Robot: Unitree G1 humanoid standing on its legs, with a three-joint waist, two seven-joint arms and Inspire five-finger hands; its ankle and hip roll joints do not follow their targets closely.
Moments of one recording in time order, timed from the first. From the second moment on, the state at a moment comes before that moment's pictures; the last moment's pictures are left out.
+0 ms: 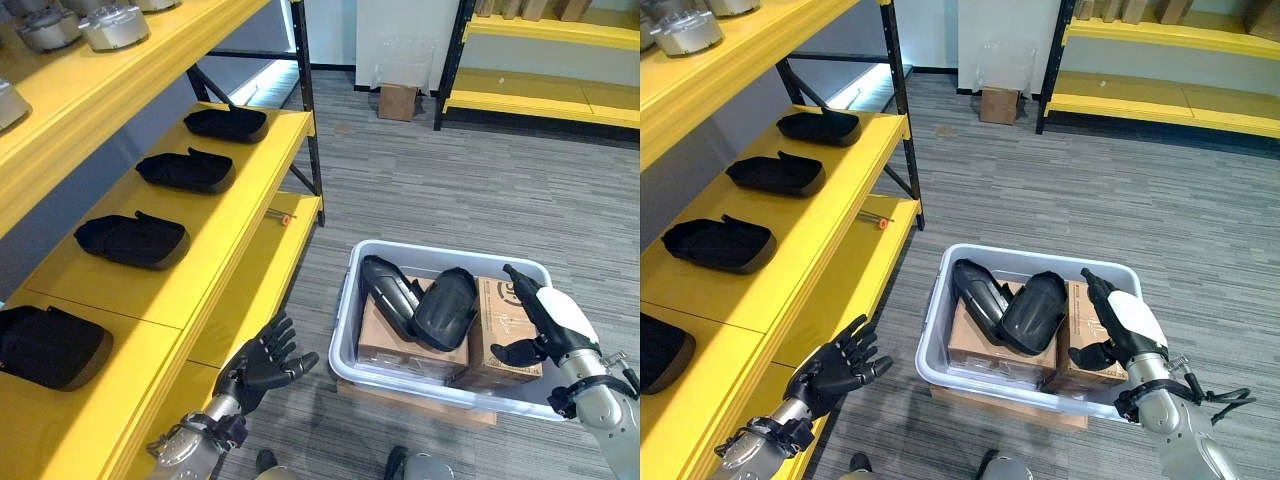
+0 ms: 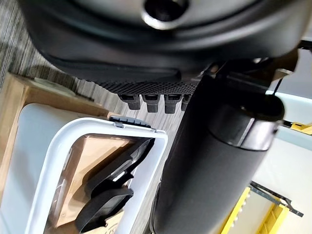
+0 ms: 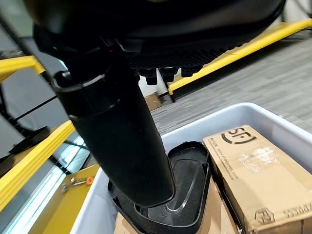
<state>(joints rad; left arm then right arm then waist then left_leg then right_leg) 0.27 0.47 -0.13 0.02 -0.78 0.04 -0.20 0.21 -0.81 0.01 -0.07 -0.34 0.01 -0.06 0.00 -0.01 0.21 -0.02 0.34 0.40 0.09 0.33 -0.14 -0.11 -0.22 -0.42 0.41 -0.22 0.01</state>
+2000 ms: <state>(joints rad) 0.20 0.45 -0.25 0.03 -0.70 0.12 -0.24 -0.17 -0.54 0.44 0.02 -0.39 0.42 -0.07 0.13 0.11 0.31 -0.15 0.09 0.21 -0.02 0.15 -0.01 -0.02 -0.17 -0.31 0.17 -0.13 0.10</state>
